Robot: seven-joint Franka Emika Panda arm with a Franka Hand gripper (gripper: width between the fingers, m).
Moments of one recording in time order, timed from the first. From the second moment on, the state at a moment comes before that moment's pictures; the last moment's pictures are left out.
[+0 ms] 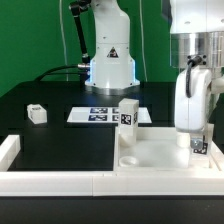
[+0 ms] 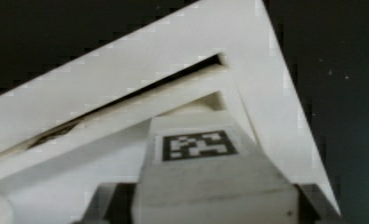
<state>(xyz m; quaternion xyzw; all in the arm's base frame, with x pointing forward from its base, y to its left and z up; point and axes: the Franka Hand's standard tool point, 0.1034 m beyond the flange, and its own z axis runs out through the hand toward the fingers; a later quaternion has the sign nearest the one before) 0.628 0.110 0.066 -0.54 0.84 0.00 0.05</state>
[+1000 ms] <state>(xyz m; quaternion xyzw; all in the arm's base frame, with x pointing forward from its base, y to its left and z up) 0.623 0.075 0.103 -0.60 0.80 -0.01 0.06</state>
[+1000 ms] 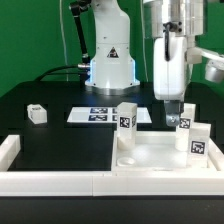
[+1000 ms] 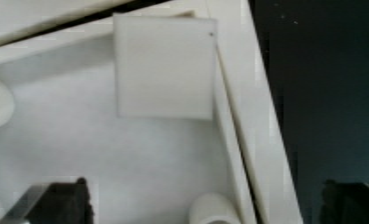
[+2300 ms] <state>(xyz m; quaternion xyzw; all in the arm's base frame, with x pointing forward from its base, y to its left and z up) 0.580 -0.047 0.131 -0.82 0.56 -0.05 0.05</state>
